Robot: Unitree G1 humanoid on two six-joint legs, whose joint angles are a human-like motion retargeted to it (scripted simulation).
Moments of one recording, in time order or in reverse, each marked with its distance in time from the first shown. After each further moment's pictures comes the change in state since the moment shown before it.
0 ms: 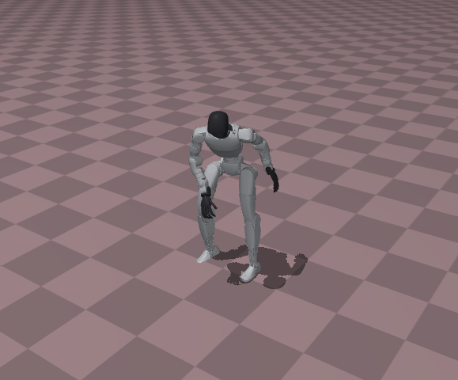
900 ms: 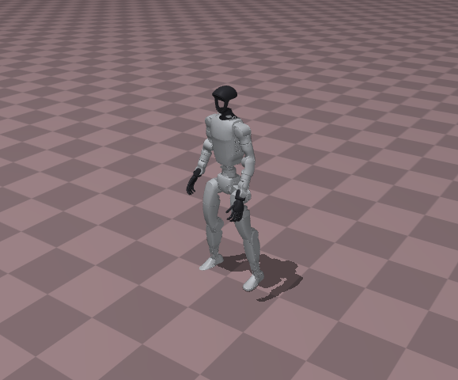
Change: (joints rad) left arm -0.090 -0.063 -0.118 0.120 0.279 0.085 -0.046; right arm 0.723 -0.025 -0.447 0.317 0.203 0.052 0.334; waist -0.237 0.094 -0.448; left_leg 0.763 0.000 0.433 -0.021 -0.265 0.057; right_leg 0.661 0.082 0.389 -0.369 -0.004 0.023
